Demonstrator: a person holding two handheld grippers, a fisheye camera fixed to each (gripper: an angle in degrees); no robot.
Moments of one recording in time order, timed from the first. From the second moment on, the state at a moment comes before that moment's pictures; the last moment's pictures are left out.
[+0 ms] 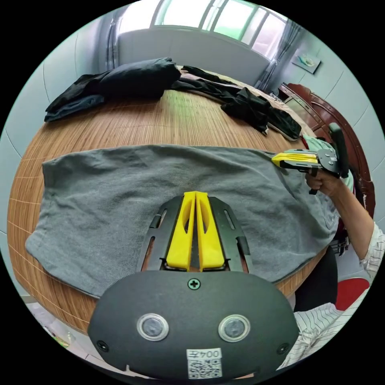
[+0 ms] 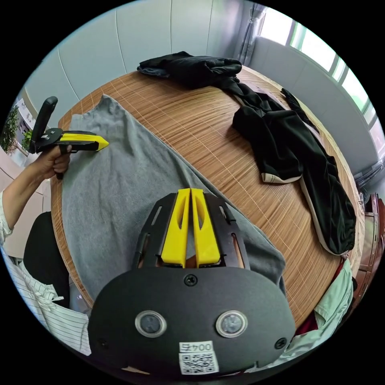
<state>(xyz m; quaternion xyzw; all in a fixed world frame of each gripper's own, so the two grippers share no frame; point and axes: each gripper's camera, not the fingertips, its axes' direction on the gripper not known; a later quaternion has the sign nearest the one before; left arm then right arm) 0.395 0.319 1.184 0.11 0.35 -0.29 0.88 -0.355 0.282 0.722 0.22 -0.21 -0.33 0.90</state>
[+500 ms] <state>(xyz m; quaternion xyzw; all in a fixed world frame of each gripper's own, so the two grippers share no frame) 0.355 0.332 1.184 0.11 0.39 -0.31 0.86 -0.301 0.295 0.699 0.19 -0.21 -0.30 0.91</state>
